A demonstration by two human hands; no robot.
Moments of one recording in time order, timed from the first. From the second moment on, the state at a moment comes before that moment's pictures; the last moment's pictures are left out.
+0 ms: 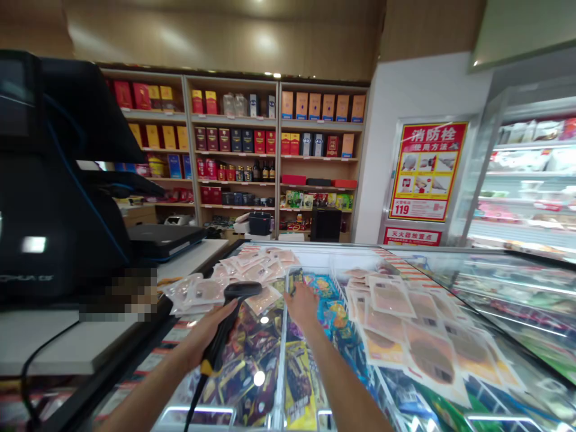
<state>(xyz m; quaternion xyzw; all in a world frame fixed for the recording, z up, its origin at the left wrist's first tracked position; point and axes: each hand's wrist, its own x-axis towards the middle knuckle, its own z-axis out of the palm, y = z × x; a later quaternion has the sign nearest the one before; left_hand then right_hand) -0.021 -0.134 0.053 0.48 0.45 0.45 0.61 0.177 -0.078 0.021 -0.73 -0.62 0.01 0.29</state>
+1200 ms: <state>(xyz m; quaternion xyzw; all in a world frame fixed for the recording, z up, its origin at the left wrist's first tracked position) 0.000 -0.133 0.066 0.52 0.39 0.44 0.62 0.231 -0.064 -0.004 -0.58 -0.39 0.33 0.63</state>
